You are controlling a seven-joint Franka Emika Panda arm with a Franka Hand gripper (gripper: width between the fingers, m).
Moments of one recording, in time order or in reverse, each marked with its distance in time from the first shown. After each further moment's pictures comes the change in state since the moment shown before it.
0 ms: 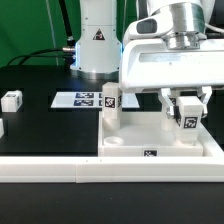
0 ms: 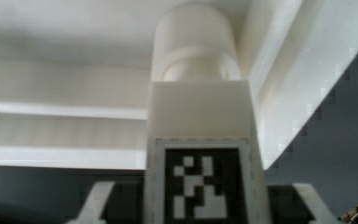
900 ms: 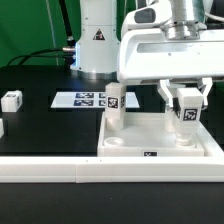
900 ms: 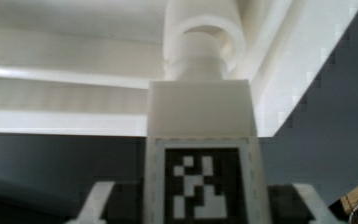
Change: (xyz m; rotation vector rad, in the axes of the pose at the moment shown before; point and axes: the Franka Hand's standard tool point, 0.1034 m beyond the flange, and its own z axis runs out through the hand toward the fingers) arm 0.014 0.003 -0.008 0.000 0.014 0.009
